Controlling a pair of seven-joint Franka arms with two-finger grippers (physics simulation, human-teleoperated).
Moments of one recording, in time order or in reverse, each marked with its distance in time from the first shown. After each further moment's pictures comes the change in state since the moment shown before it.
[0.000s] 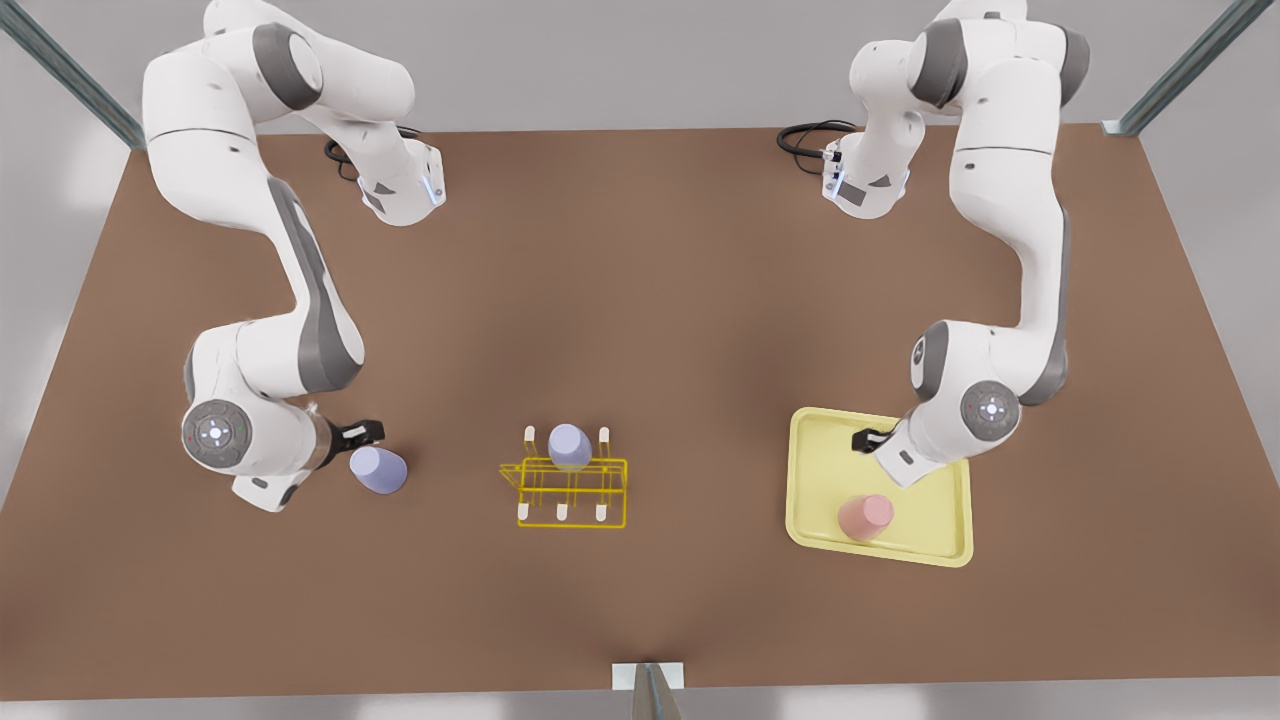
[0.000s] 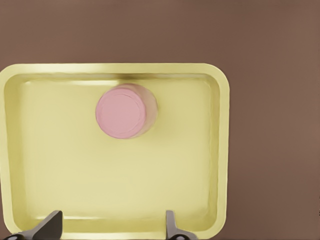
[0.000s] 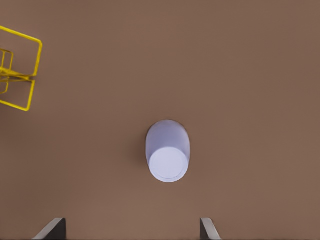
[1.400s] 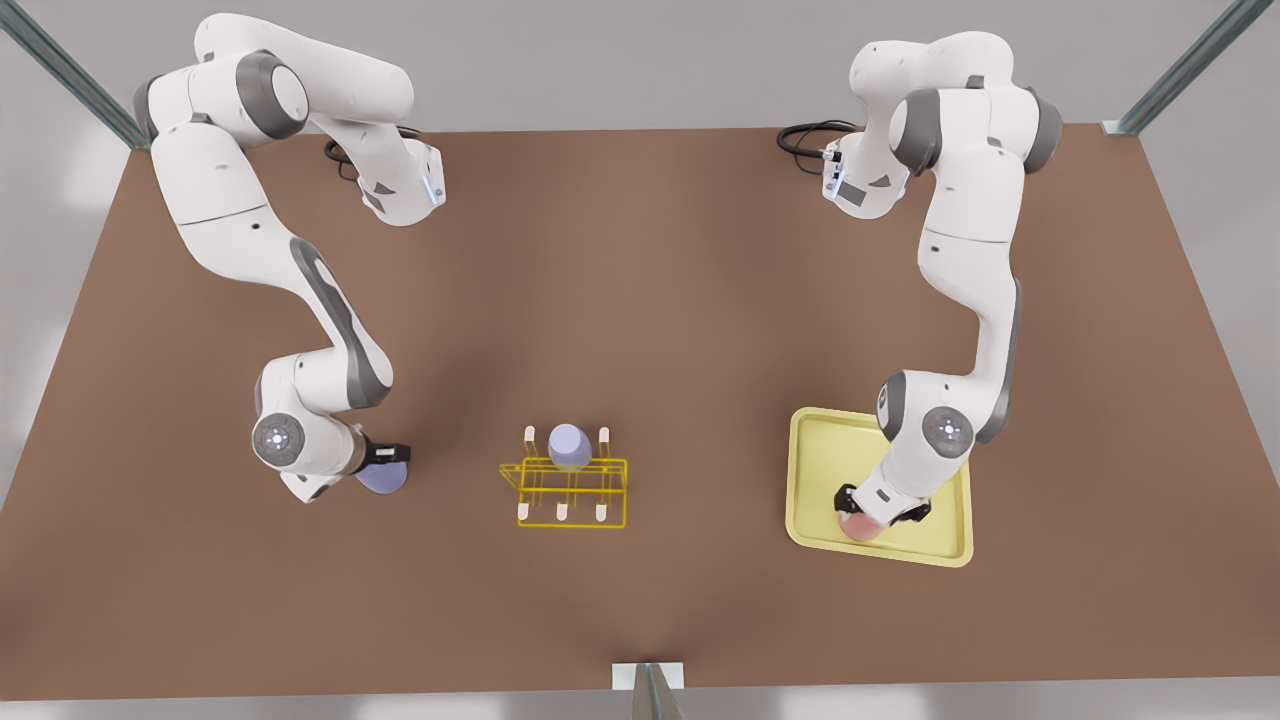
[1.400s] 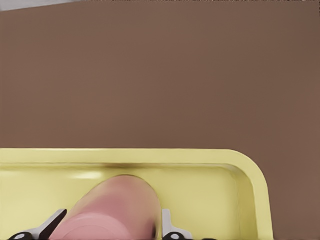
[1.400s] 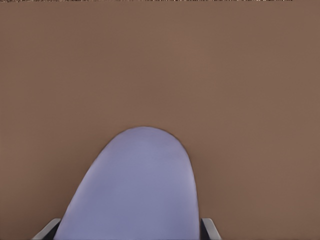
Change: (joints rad) left arm 0.014 0.252 -0.007 0.063 -0.009 0.455 0.005; right arm -0.089 0.090 -0.006 -0.365 -0.033 0.506 0.266
